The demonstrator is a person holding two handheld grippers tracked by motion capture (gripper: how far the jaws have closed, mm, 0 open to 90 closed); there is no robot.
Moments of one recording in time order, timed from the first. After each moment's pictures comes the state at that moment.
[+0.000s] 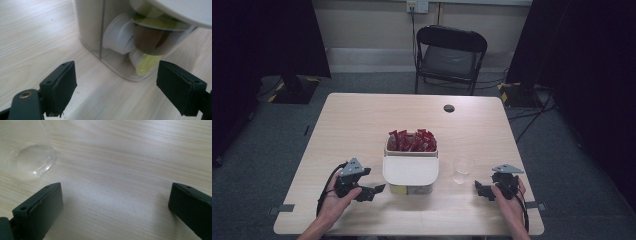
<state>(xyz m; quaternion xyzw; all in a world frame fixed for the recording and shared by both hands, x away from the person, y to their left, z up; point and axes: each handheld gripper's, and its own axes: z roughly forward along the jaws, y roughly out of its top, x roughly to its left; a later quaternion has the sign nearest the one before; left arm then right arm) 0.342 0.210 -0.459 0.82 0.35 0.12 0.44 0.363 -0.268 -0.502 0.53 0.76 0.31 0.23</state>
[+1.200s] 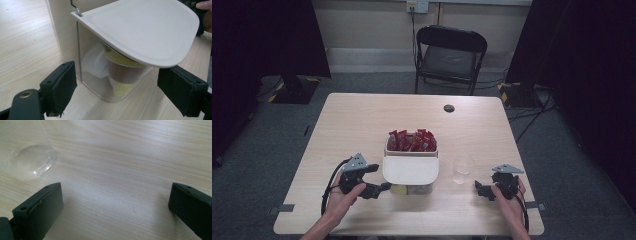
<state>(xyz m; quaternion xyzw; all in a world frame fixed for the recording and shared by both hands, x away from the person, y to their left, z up) 0.345 0.197 -0.437 0.81 0.33 0.09 0.48 0.363 -0.268 -0.502 0.53 0.76 0.31 0.23</state>
